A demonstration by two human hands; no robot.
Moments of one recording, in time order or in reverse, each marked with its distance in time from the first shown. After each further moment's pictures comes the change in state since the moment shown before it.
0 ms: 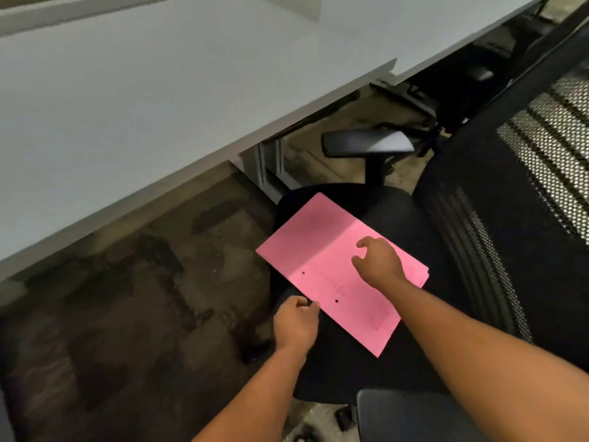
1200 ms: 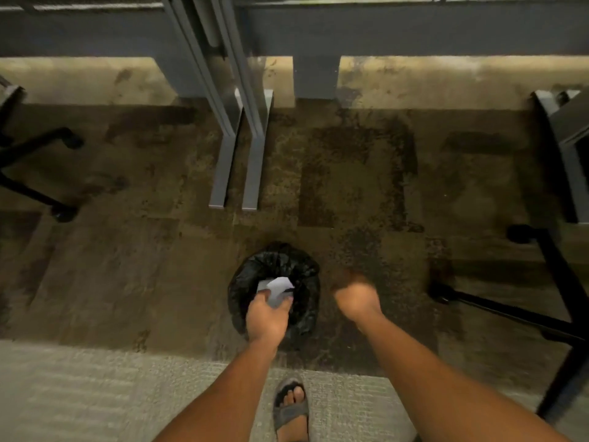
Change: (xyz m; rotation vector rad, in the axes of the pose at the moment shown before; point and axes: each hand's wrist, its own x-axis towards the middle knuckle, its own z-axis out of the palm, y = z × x) left_hand -0.070 -0.506 -0.364 -0.366 0.539 -0.522; right_hand -0.377 -0.257 0.479 -0.169 -0.711 -0.349
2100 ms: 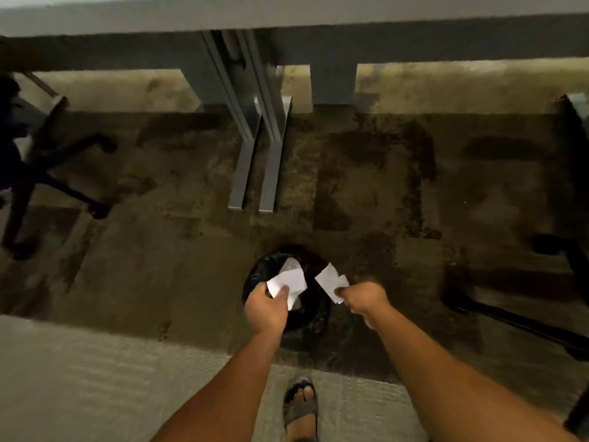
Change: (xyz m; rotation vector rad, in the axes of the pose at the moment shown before) left_hand -0.015 0.022 -0.014 -0.099 0.267 0.020; right_hand 0.009 -0.004 -0.009 0.190 -0.148 0.213
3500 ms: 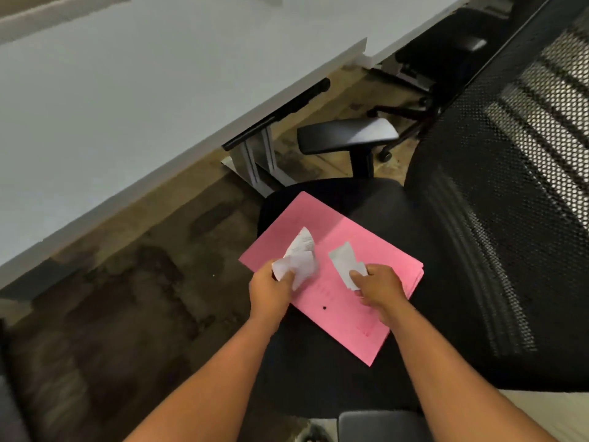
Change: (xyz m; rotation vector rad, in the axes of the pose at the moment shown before) left_hand -0.451 0.261 0.411 0.165 -0.822 0.881; right_hand -0.126 0.365 -0.540 0.865 0.717 0.109
